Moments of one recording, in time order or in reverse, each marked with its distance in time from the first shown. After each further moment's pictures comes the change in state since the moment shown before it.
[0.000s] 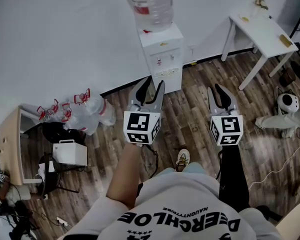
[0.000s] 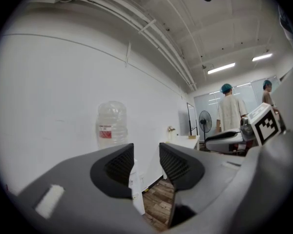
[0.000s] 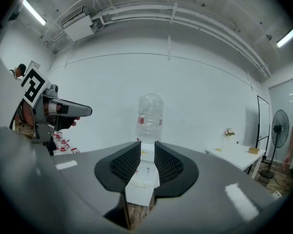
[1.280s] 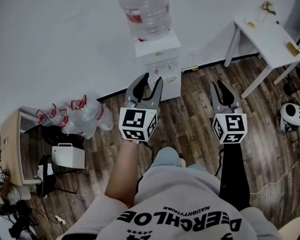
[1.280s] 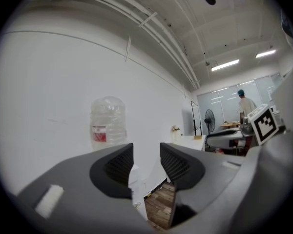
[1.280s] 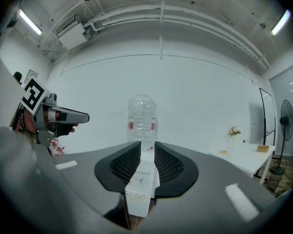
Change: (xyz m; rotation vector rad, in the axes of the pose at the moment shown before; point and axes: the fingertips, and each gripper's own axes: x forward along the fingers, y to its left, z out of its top) left arm 0.117 0.011 0.006 0.003 0.005 0.024; right arm 0.088 -0.091 0.006 0.060 -0.062 0.029
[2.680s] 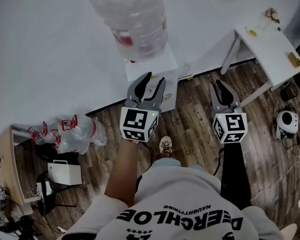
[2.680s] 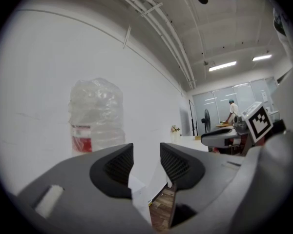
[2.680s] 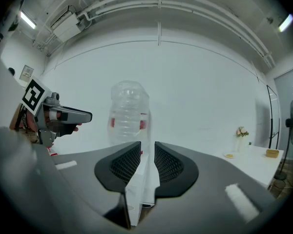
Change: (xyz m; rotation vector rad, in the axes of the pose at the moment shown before) left arm 0.178 0.071 -0.003 0.010 -0.002 -0.102; right arm 0.174 -0.064 -0.001 -0.019 0.045 -0.010
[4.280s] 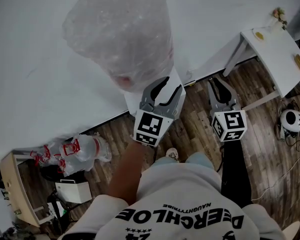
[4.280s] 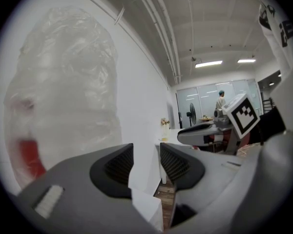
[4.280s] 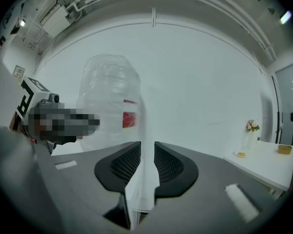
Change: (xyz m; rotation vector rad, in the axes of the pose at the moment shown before) left arm 0.165 0.055 -0.029 0.055 0.053 -0.248; right arm 0.187 -0.030 -0.016 0.032 0.052 -0.023
